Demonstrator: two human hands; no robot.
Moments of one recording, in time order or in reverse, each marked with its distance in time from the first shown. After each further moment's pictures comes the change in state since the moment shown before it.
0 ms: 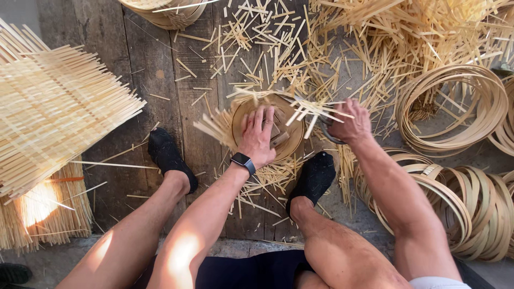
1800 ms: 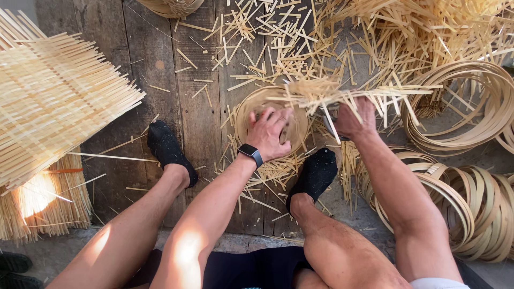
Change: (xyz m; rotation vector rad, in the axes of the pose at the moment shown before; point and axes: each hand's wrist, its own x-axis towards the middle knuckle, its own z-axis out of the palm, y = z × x) left_hand 0.011 0.010 0.009 0.011 -0.067 0.090; right_hand 0.012 0.009 0.002 -0.018 0.007 -0.007
